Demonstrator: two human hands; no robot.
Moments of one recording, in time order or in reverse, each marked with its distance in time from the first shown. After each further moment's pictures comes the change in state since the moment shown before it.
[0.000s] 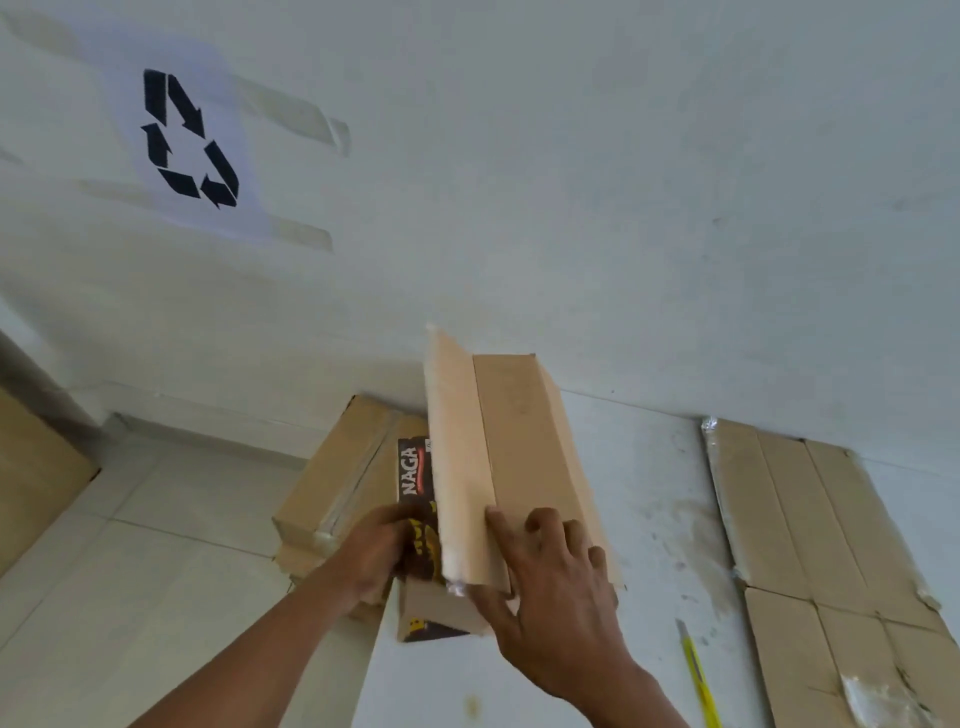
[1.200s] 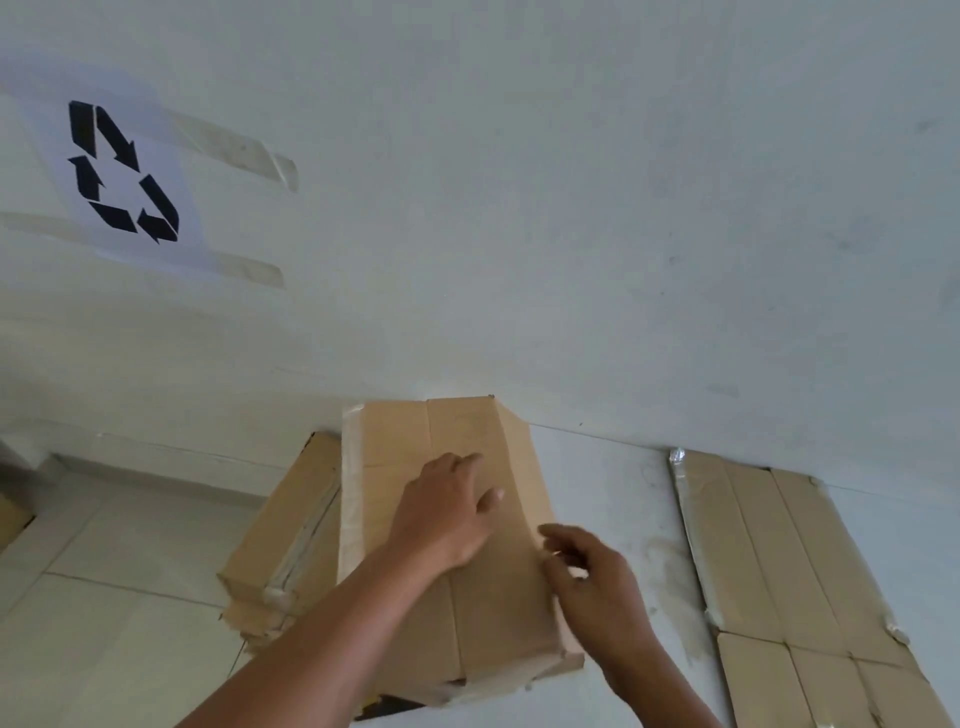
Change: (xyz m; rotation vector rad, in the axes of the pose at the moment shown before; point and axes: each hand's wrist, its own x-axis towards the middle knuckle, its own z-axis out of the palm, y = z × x) left_hand 0.057 0.103 0.089 0.971 0.125 0.368; right_hand 0.043 0.084 -0.017 0.863 0.106 0.438
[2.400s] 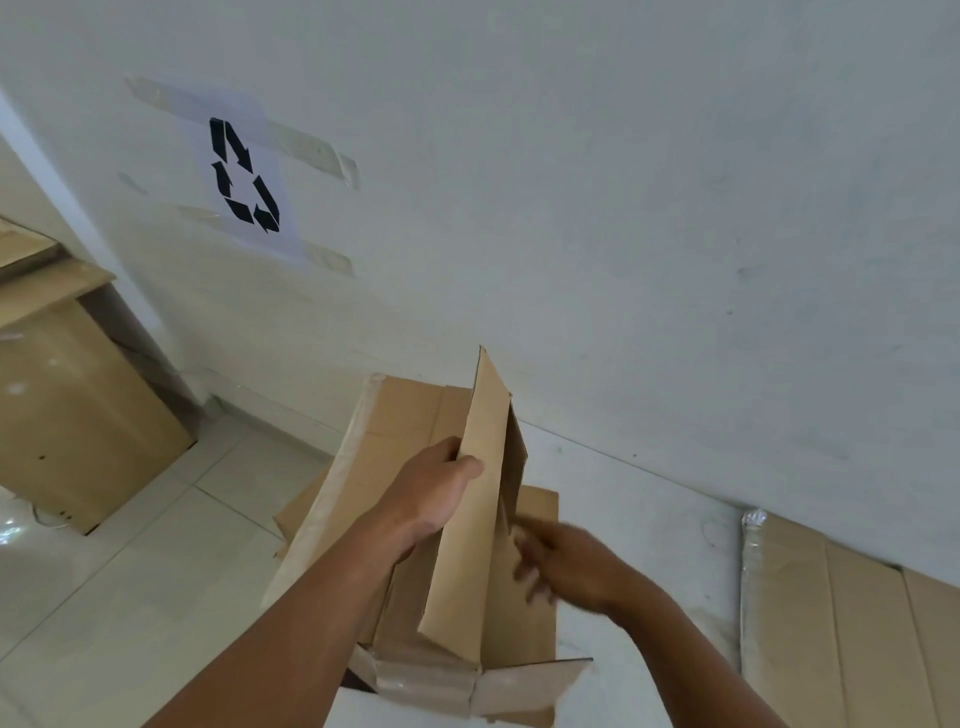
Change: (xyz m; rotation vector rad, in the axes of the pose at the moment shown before) left_hand 0.009 0.058 -0.010 -0.711 0.114 -0.434; right_hand 0.121 0.017 -0.044 -0.300 -0.837 -0.183
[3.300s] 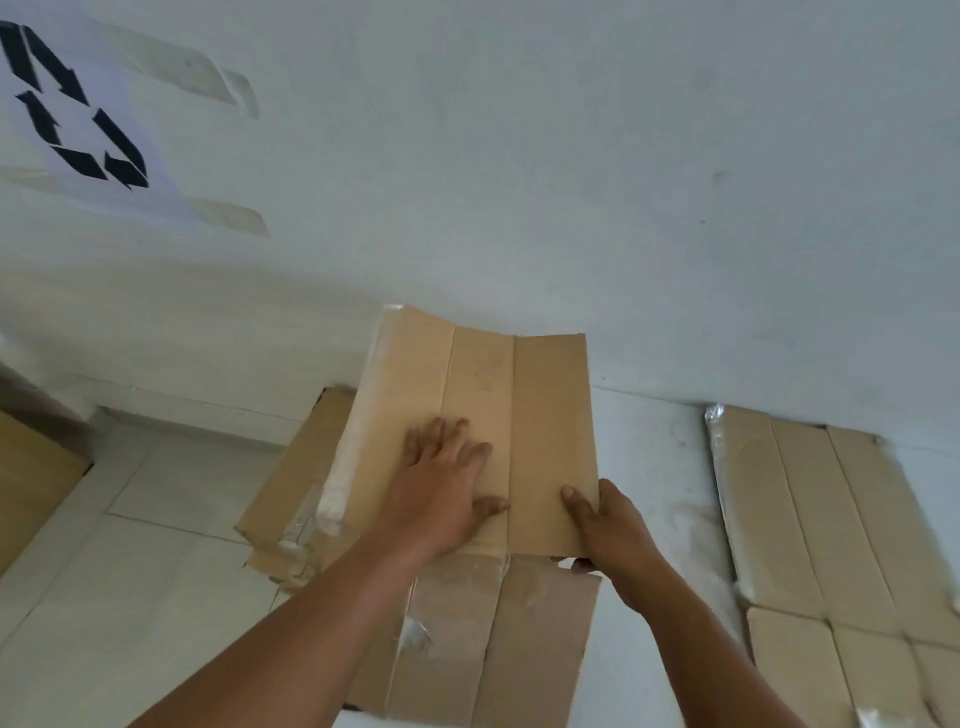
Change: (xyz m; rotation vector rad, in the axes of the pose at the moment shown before) left_hand 0.060 -0.095 0.006 1.123 -0.152 0.473; right_hand 0.008 0.025 0.061 0.632 0.637 0.352
